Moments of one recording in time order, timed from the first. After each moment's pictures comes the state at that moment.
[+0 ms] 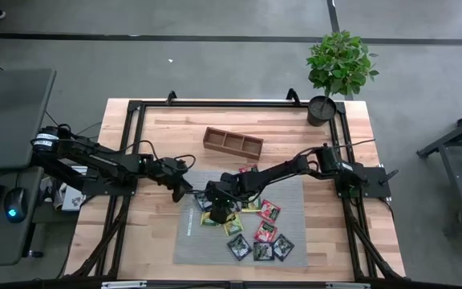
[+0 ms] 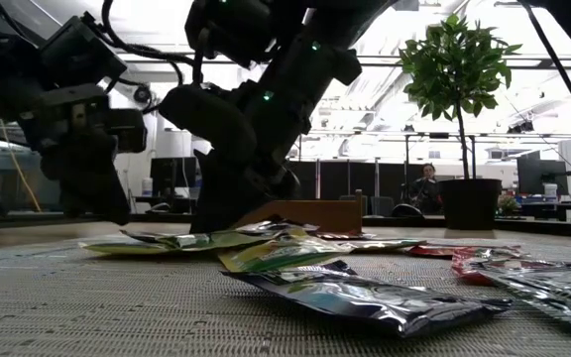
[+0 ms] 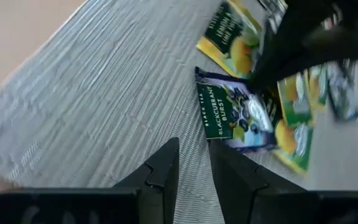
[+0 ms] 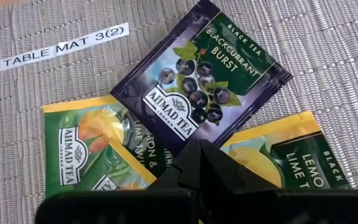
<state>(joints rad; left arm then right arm) -0.05 1.19 0.24 0.23 0.14 -0.75 0.16 2.28 1.64 -0.37 0.03 0.45</state>
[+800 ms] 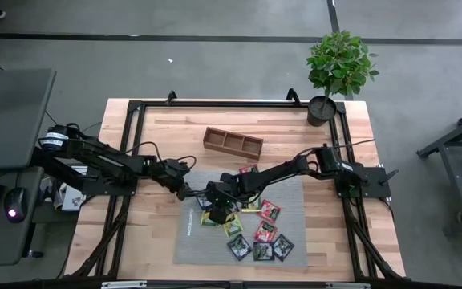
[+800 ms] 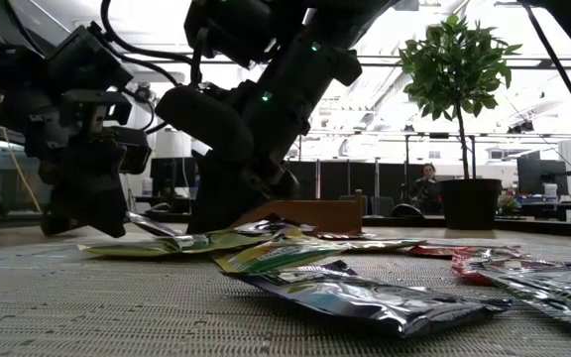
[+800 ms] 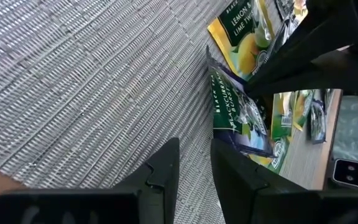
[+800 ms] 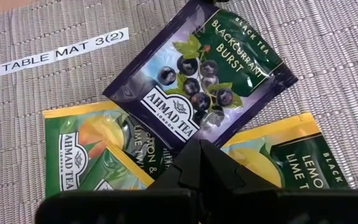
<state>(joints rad) -0.05 1.31 0.24 0.35 0.23 -0.99 0.16 2.28 1.64 -0.35 0.05 0.45</state>
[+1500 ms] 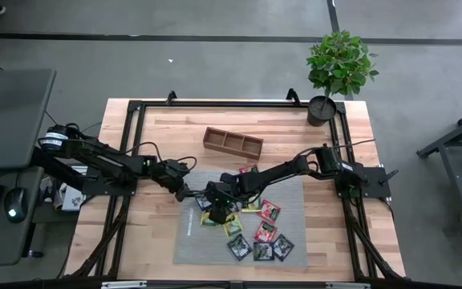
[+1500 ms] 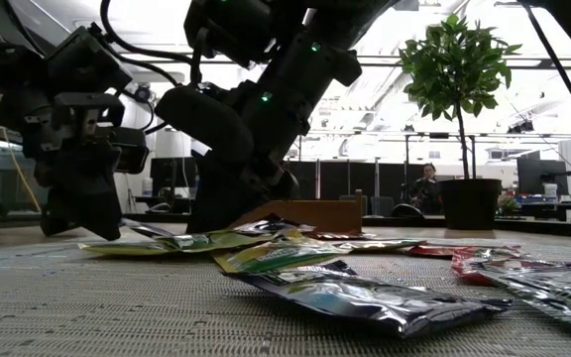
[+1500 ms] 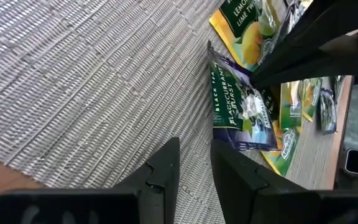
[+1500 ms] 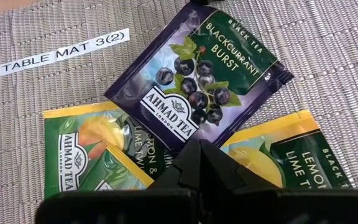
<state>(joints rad) -0.05 1.30 0.24 0.31 0.22 -0.93 0.17 2.28 1.64 -0.35 0.05 0.45</state>
